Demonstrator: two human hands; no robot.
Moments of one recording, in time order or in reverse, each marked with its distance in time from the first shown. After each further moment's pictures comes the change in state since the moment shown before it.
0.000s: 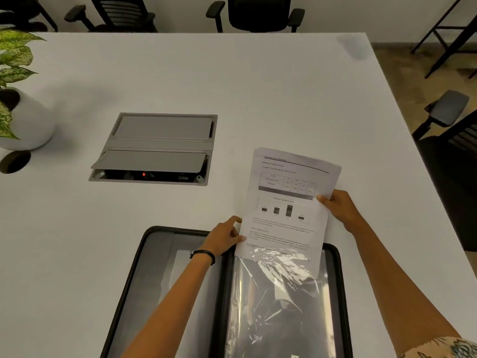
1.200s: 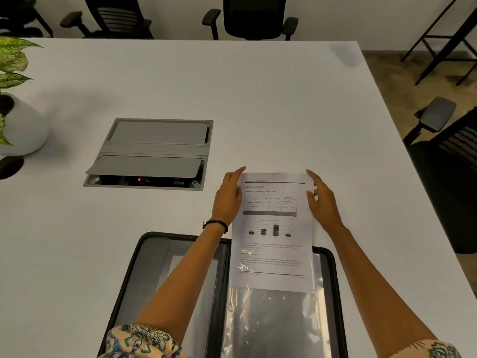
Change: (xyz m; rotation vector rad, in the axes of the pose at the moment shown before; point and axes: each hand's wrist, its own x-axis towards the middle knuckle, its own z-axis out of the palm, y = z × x) left_hand 0.040 0.072 -0.040 -0.095 0.543 0.291; right_hand -0.004 -0.020 0.030 -0.241 0.167 -0.374
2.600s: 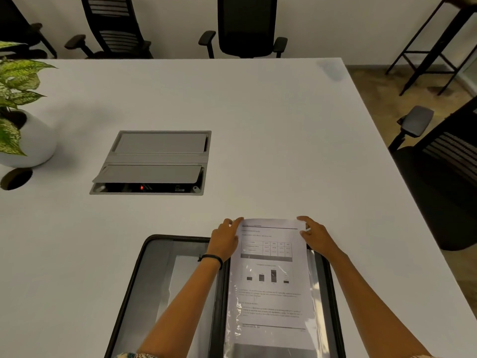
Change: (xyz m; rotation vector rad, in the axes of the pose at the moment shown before) left_hand -0.081 -0.037 0.014 0.492 -0.405 -0.061; right_hand -0.071 0.025 0.001 -0.094 -0.294 0.302
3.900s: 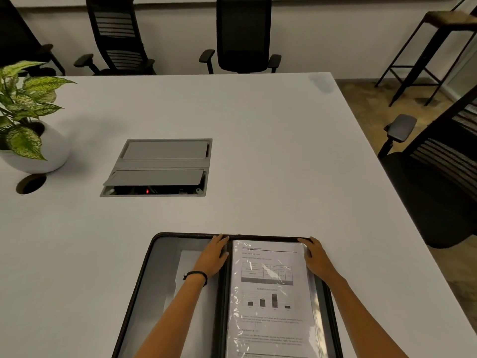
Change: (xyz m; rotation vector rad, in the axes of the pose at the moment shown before) left_hand -0.063 -0.037 0.017 -0.259 -0.089 -0.057; right_hand -0.068 0.029 0.030 -0.036 0.052 0.023
